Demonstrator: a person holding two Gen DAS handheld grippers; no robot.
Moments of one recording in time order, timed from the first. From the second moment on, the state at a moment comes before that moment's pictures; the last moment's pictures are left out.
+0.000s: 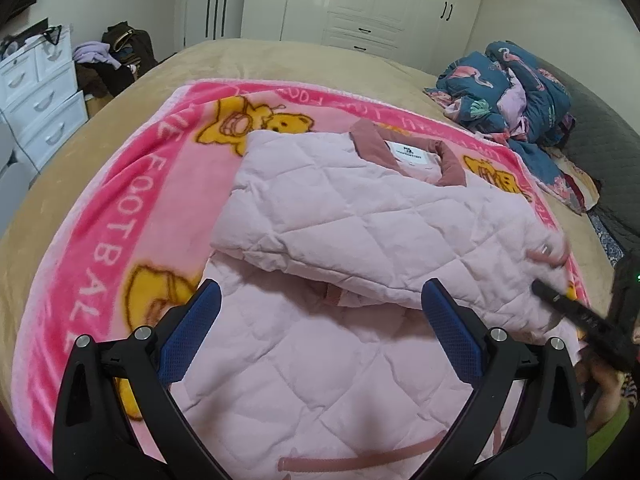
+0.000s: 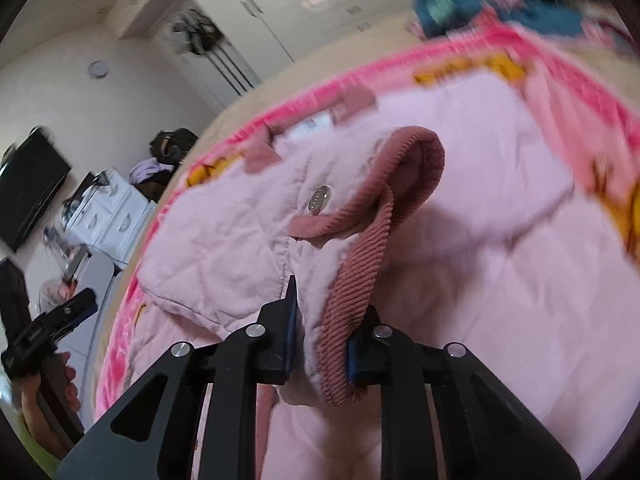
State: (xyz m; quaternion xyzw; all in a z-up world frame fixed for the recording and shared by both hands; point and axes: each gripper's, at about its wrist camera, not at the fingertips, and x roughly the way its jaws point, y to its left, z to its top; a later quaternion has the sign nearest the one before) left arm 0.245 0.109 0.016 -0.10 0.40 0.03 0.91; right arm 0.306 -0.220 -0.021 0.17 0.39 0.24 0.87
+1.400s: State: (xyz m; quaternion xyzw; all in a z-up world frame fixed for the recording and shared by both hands) left arm 0.340 0.066 0.015 -0.06 0.42 0.00 0.91; right arm 0.362 -0.257 0.031 0.04 0.36 0.16 0.92
